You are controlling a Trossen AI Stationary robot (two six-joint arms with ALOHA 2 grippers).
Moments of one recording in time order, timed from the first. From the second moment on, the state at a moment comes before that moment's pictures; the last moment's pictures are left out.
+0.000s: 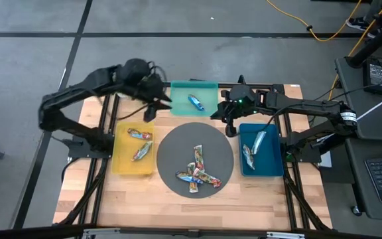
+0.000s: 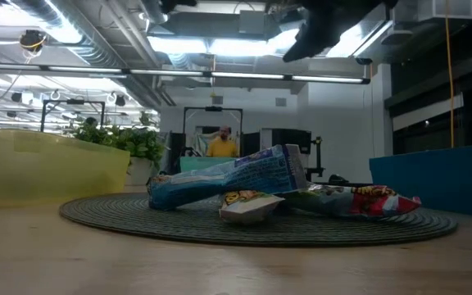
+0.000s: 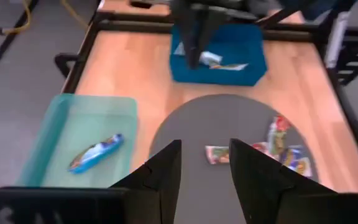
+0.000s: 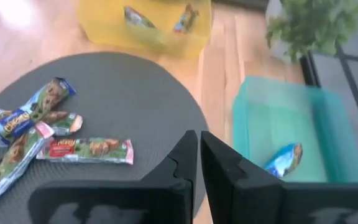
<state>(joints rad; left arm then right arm) 0.35 1.28 1.53 -0.91 0.27 0.13 -0.21 1.33 1.14 -0.48 -0.15 -0.32</state>
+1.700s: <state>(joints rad) -0.14 0.90 1.19 -0.68 -0.05 -0.11 0.14 1.91 1.34 -0.69 0.02 -0.82</state>
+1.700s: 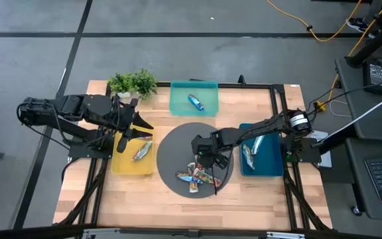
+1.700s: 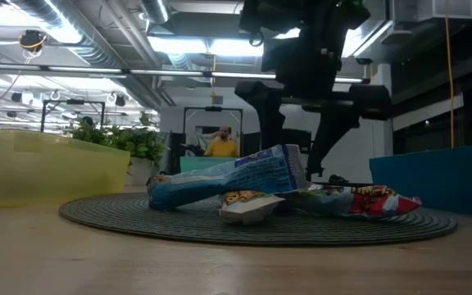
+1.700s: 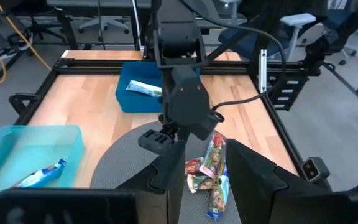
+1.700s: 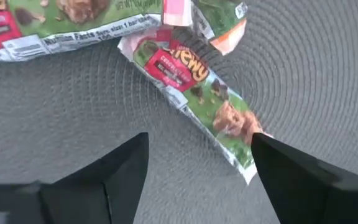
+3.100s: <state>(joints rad) -0.15 0.90 1.19 -0.67 -0.10 -0.14 0.09 2.00 1.35 -0.52 0.03 -1.11</state>
